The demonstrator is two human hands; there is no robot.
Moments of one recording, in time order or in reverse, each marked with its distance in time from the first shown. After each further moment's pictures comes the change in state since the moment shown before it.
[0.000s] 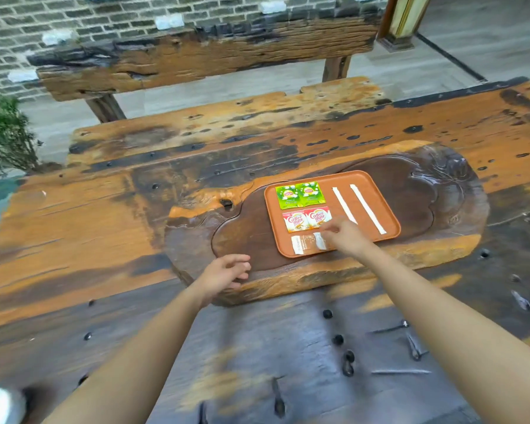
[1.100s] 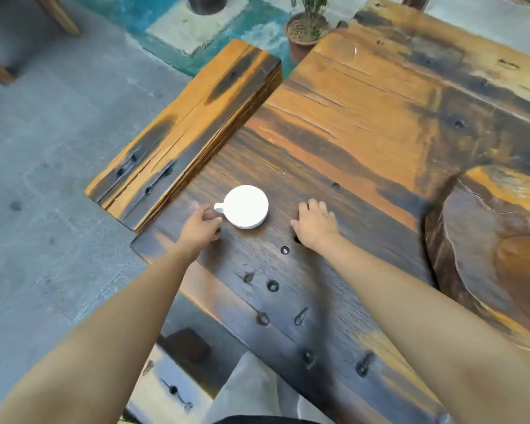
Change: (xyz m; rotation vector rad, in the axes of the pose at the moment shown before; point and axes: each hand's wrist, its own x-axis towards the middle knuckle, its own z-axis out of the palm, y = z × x) left_hand -0.251 -0.337 -0.246 -0.617 0.971 -0.387; right_hand -0.130 -0.230 0.478 -0.992 -0.541 -0.774
